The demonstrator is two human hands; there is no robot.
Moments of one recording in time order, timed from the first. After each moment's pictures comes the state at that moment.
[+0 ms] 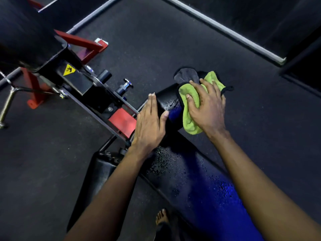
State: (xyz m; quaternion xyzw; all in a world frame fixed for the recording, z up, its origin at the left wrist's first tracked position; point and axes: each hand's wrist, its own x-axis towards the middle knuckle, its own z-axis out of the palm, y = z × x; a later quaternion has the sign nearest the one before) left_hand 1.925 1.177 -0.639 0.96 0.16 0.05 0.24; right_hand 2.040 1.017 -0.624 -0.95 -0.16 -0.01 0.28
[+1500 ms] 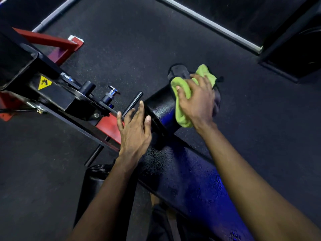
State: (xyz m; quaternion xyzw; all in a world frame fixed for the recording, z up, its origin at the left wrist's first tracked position) left_hand 1.924 1.200 -0.646 0.96 0.18 0.02 0.21; right_hand 2.062 1.037 -0.613 -0.96 -0.09 -0.03 0.26
